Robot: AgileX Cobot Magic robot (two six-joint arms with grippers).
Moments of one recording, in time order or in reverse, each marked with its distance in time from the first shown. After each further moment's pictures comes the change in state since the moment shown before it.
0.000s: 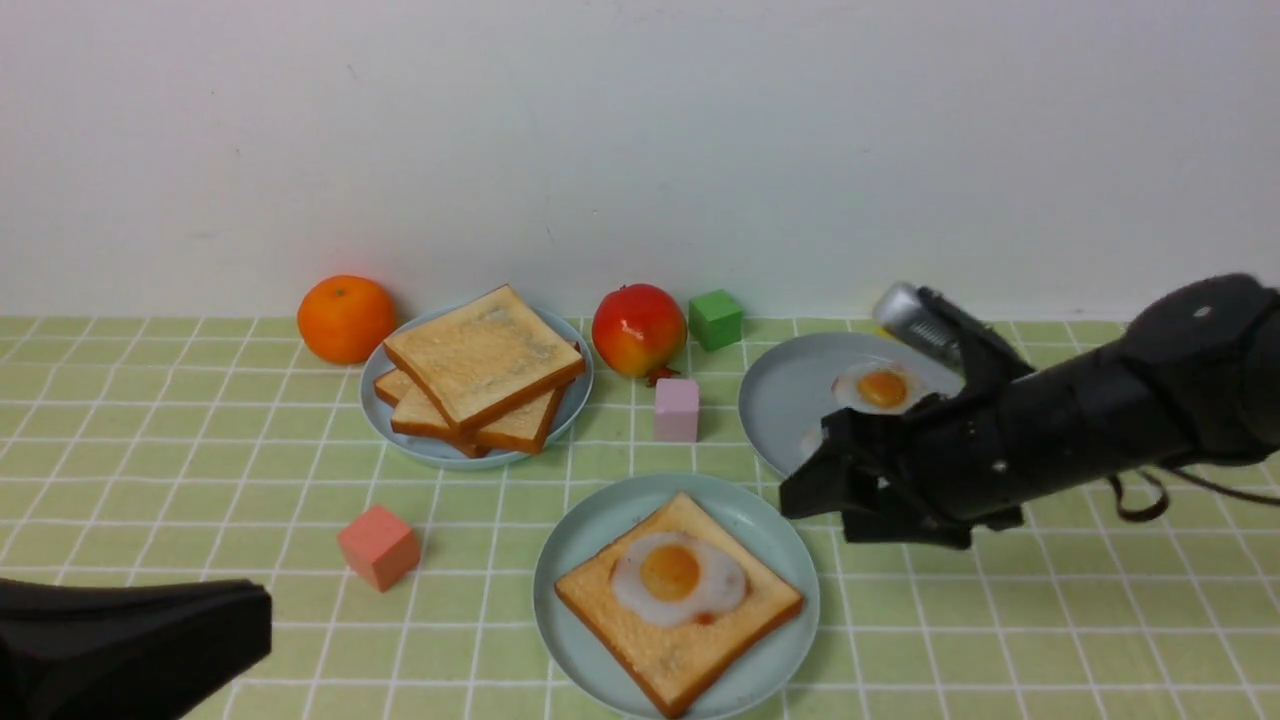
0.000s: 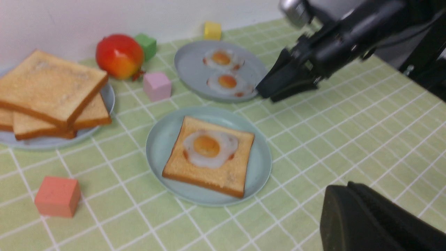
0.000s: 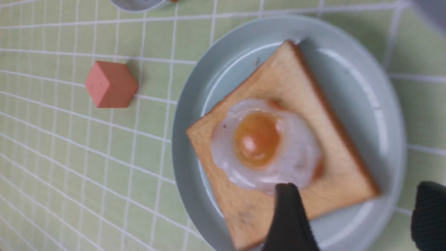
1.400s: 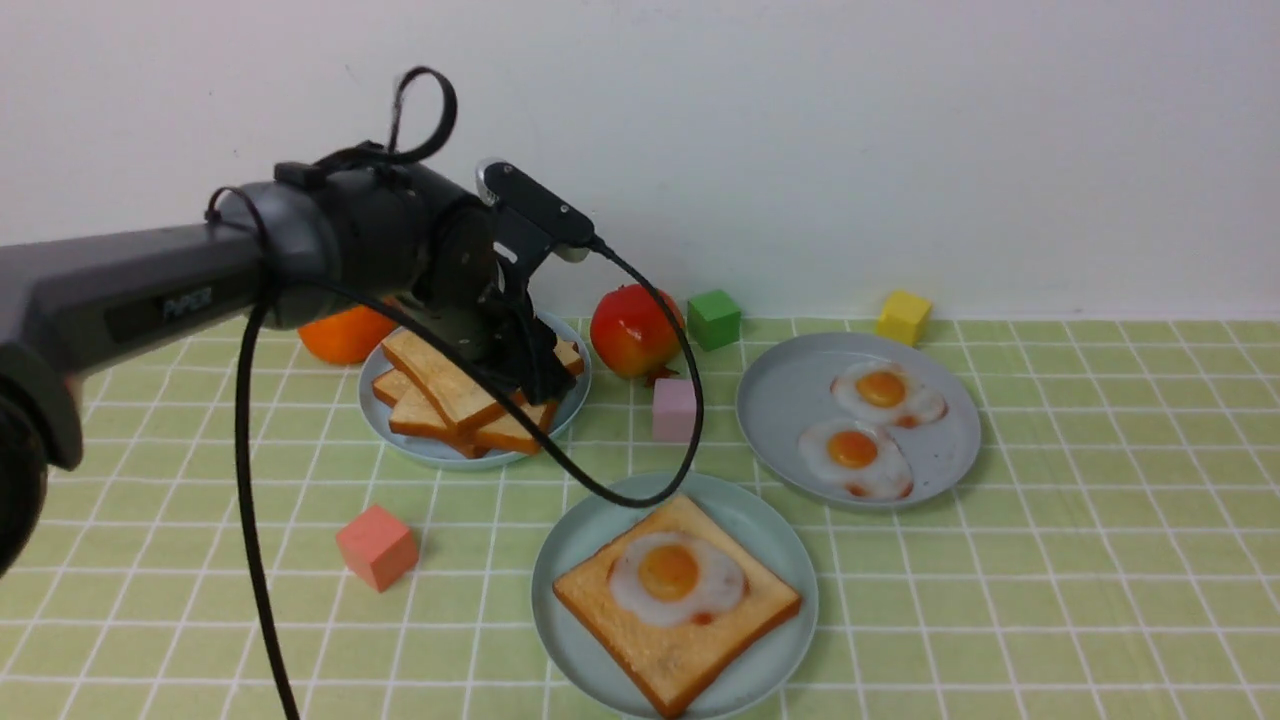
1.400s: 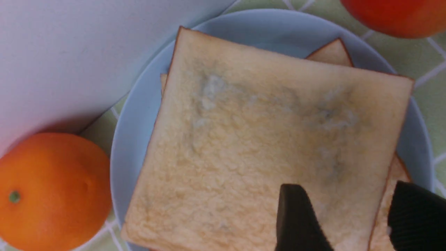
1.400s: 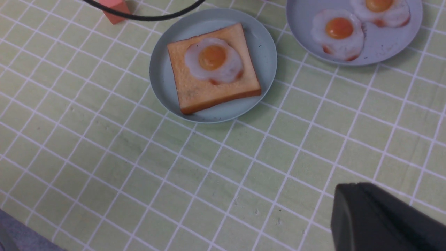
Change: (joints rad) right arm 0.066 -0.870 0.007 -0.704 0.447 0.325; left arm 0.442 1.545 -0.959 0.173 -0.017 0.451
